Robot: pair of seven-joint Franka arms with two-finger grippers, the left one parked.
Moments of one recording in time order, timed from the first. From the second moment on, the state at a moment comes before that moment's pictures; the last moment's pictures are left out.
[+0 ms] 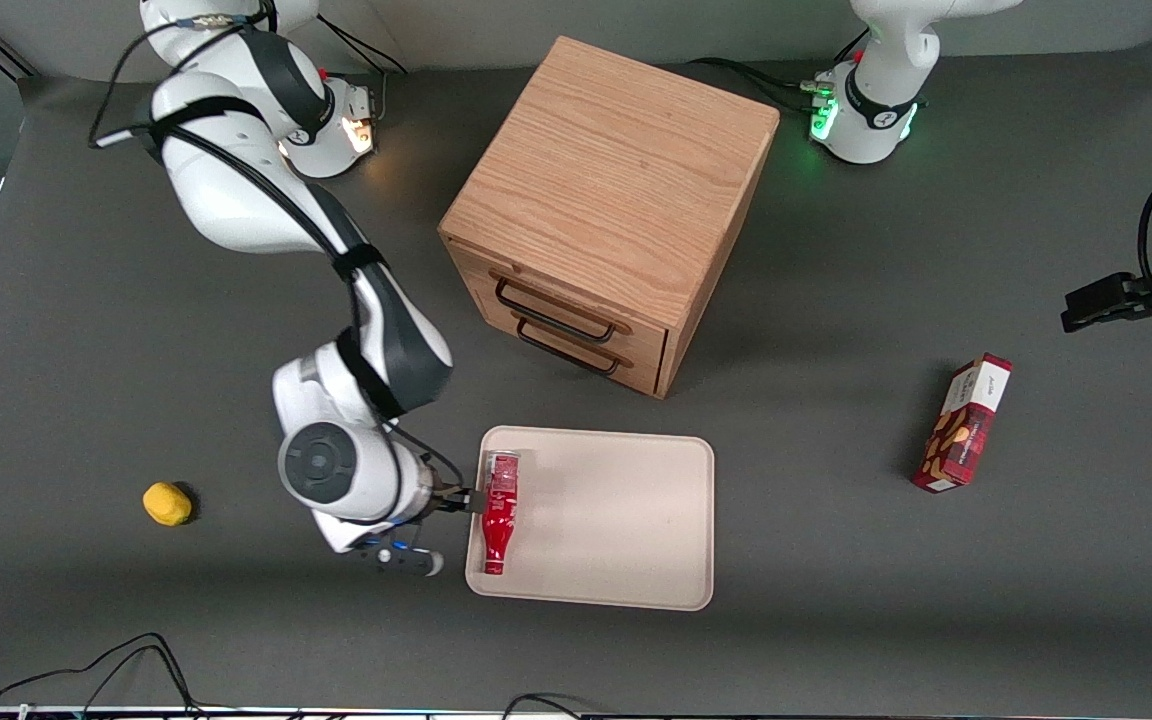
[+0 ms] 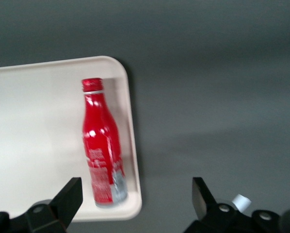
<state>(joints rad) 0.27 0.93 0.17 -0.90 -0.06 1.79 0.58</state>
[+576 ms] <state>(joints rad) -0.19 0.29 0.38 -1.55 -0.06 1.76 0.34</state>
